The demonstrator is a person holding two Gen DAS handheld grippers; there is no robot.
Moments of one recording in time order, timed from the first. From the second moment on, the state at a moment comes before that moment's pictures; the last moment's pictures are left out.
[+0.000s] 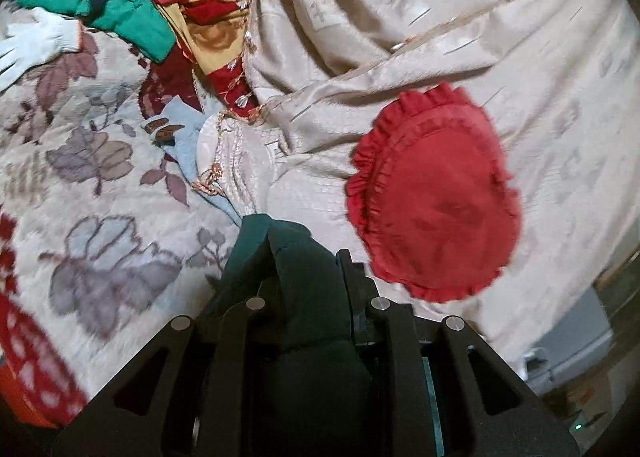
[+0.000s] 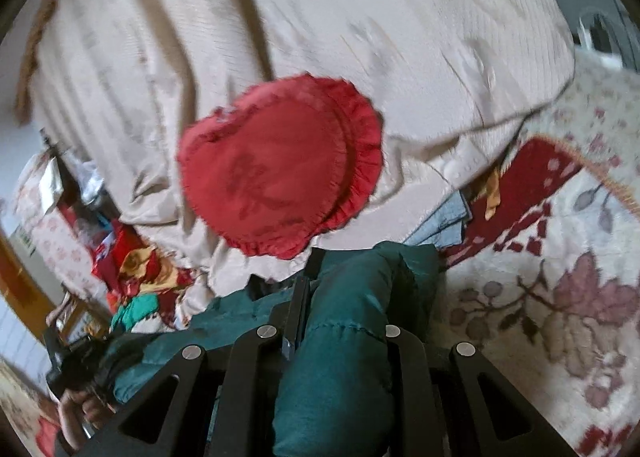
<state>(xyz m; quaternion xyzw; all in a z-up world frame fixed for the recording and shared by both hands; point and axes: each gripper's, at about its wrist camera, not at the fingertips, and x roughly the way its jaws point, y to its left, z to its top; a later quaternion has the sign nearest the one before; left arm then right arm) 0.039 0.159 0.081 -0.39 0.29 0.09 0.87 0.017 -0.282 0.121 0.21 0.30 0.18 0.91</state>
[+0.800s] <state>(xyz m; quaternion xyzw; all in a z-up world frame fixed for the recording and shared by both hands) 0.135 0.188 -0.001 -0.53 0.28 -0.01 0.80 0.132 -0.300 0.018 0.42 0.39 0.16 0.80</state>
